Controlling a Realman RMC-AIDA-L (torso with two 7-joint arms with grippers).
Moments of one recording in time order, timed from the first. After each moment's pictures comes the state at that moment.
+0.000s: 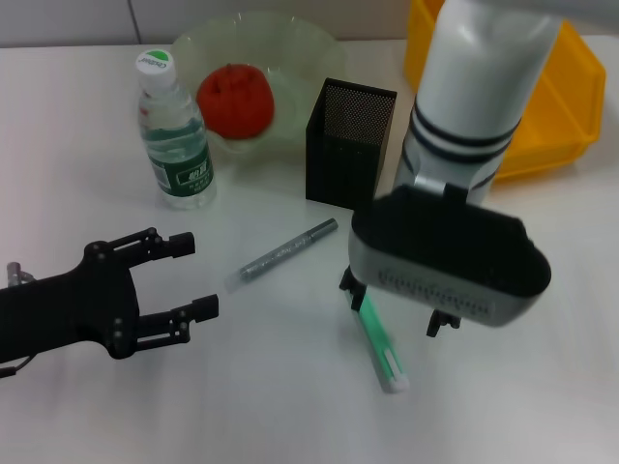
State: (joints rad) left arm -0.35 -2.02 0.66 0.51 1.90 1.79 -1.02; right arm 1.07 2.09 -1.83 -1.00 -2.41 -1.64 1.18
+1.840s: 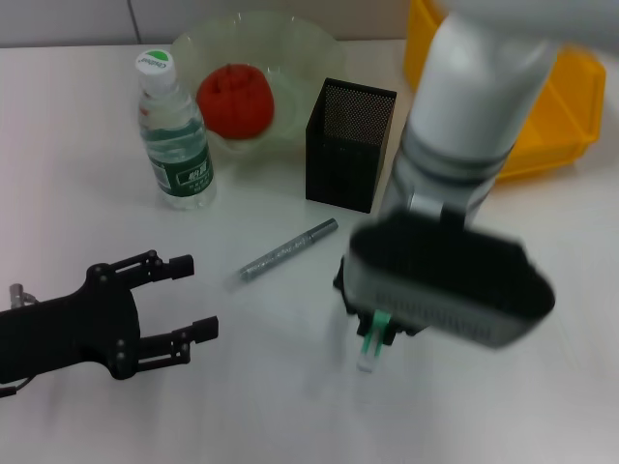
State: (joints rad) left arm -0.33 -2.03 0.64 0.48 1.95 1.74 -0.95; right arm 1.02 2.09 -1.83 -1.09 -2.36 -1.66 1.20
